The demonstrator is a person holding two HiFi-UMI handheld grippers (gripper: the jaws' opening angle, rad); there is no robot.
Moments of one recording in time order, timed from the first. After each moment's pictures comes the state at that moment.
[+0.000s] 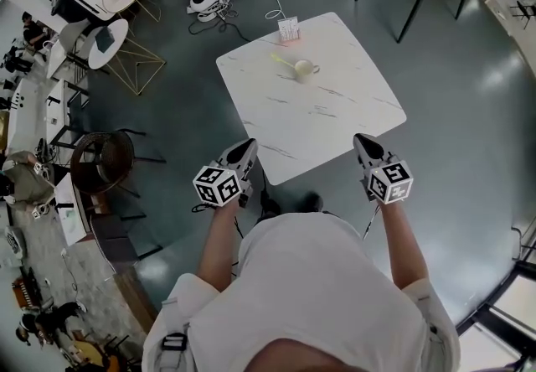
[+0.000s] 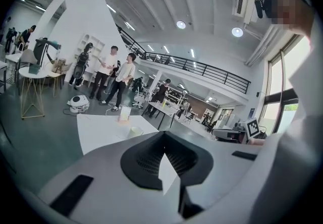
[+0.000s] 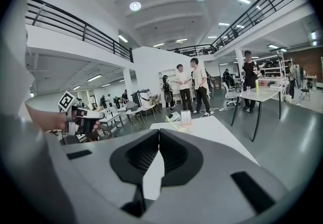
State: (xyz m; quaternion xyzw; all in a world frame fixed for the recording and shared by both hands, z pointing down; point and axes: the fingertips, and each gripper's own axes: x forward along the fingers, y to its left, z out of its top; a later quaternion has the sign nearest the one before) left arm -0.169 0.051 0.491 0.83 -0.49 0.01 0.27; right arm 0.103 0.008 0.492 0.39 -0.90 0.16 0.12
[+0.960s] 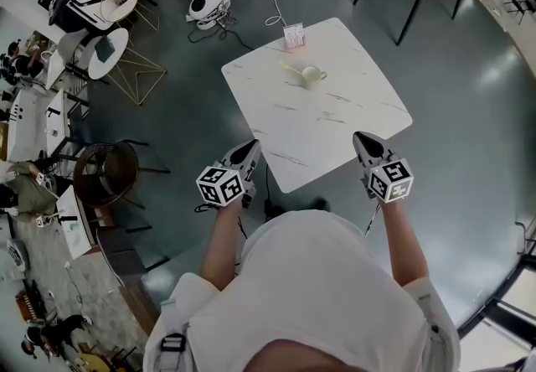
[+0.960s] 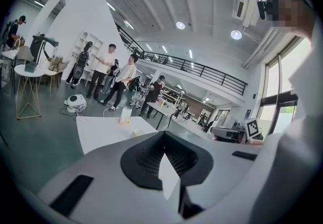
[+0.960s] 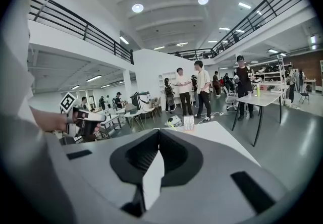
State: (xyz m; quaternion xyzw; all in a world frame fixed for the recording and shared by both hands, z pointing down) left arm -0.211 0.030 0.490 0.84 -0.47 0.01 0.28; right arm 0.051 -0.007 0.479 0.39 -0.90 0.14 0.11
